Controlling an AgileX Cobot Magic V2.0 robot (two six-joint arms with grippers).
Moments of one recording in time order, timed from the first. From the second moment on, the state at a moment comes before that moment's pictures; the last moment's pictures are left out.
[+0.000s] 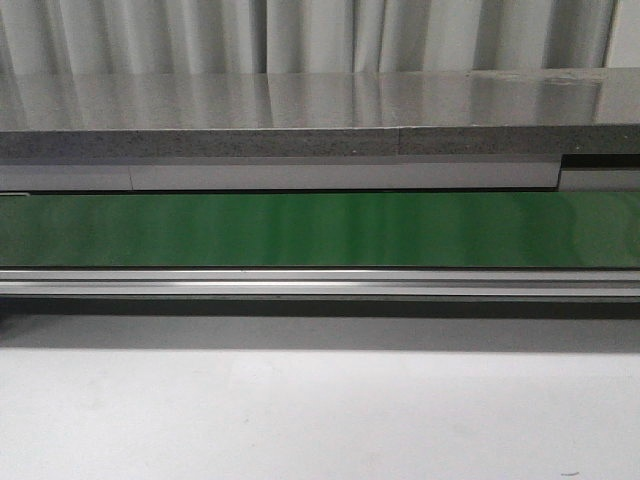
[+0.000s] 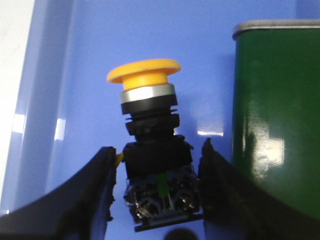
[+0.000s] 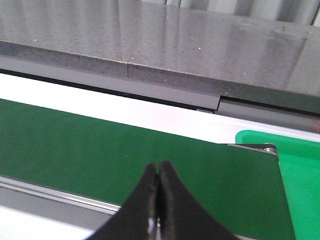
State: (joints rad) left arm 0.19 1.71 -1.14 0.20 0.52 0.13; right arm 0.00 0.41 -0.33 0.57 0.24 -0.59
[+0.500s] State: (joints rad) left arm 0.19 1.78 -1.14 0.19 0.48 0.14; right arm 0.00 0.41 -0.33 0.57 0.24 -0.59
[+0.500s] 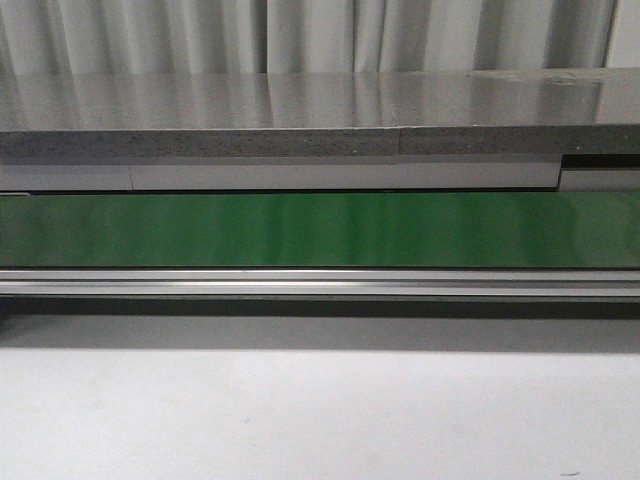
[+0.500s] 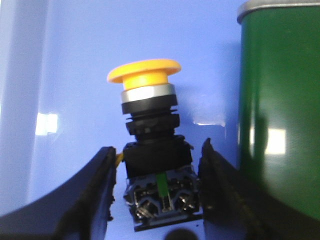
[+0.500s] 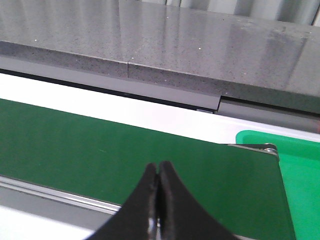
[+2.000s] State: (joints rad) left arm 0.15 1.40 -1.15 0.15 0.46 0.14; right arm 0.00 0.41 -0.33 0.57 0.24 -0.59
